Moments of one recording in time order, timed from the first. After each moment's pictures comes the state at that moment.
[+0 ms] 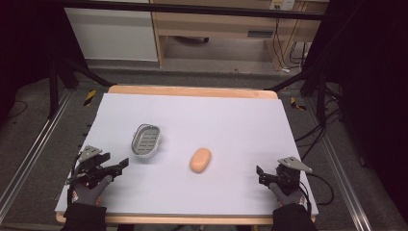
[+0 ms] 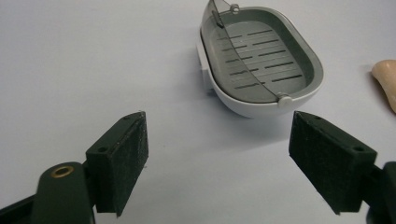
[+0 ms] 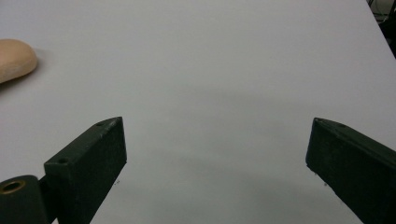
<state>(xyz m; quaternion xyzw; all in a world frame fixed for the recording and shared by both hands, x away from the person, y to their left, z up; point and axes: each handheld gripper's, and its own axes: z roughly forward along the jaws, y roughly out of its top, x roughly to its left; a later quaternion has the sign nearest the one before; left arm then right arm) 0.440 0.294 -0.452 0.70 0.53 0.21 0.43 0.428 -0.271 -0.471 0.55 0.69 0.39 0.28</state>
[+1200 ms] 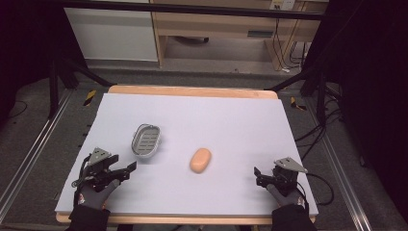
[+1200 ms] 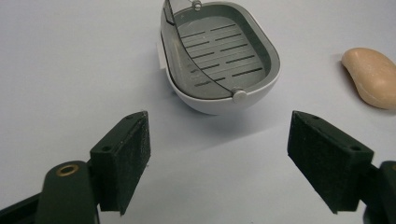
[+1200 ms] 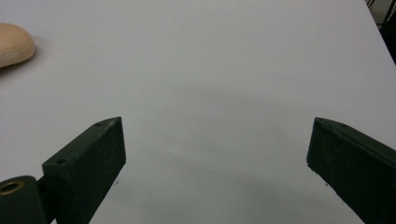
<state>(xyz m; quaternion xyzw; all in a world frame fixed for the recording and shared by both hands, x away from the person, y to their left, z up) 0.433 0.273 -0.450 0.72 0.50 0.20 0.43 0.427 -0.263 -0.473 0.53 0.70 0.37 0.29</state>
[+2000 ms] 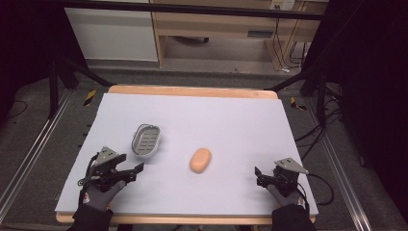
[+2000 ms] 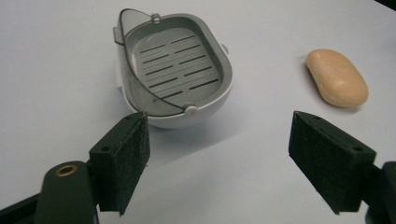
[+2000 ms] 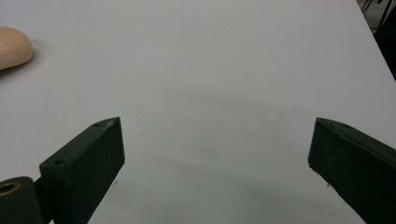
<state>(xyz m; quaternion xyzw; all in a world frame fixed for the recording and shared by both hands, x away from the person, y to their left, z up) 0.429 0.249 -0.439 0.74 0.47 0.20 0.44 0.425 -0.264 -0.474 0.53 0.70 0.37 0.30</state>
